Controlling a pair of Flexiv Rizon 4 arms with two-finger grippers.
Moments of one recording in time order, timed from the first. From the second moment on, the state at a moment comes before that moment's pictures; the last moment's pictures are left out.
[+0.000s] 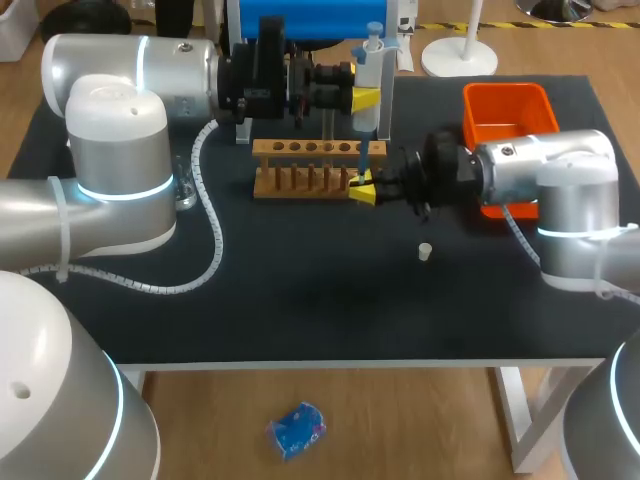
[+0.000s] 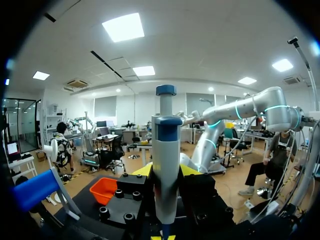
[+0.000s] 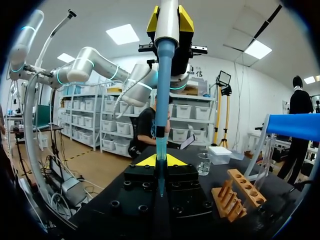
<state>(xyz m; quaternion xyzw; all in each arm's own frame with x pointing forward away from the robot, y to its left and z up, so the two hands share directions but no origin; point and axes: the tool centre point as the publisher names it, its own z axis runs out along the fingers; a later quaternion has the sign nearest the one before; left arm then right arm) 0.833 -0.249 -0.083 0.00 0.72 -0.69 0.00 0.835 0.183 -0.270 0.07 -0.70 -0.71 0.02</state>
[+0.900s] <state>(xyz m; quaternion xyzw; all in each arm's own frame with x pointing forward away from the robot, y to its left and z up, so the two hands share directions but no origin) 0.833 -0.249 -0.082 0.00 0.72 -0.69 0.00 0.831 0.183 -0.269 0.08 -0.70 -0.71 0.02</state>
